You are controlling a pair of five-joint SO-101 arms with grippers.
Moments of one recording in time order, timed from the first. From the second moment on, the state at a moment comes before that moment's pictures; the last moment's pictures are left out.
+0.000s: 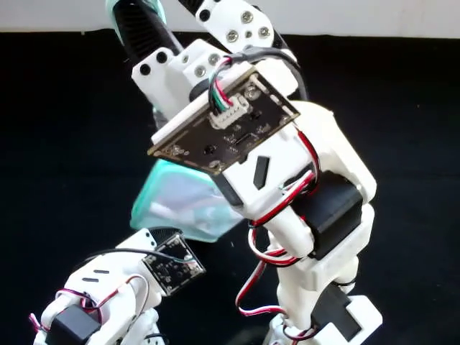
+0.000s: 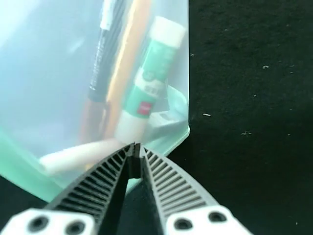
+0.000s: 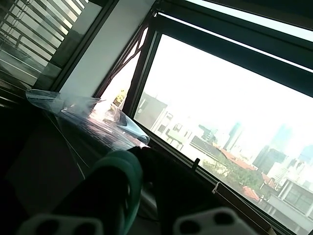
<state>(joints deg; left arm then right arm) 27.8 -102.7 66.4 88.0 -21.8 -34.9 -6.7 -60.1 49.9 31.9</state>
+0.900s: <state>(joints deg) 29.2 -102.7 58.9 87.7 -21.8 -35.6 -6.9 -61.0 58.6 24.7</state>
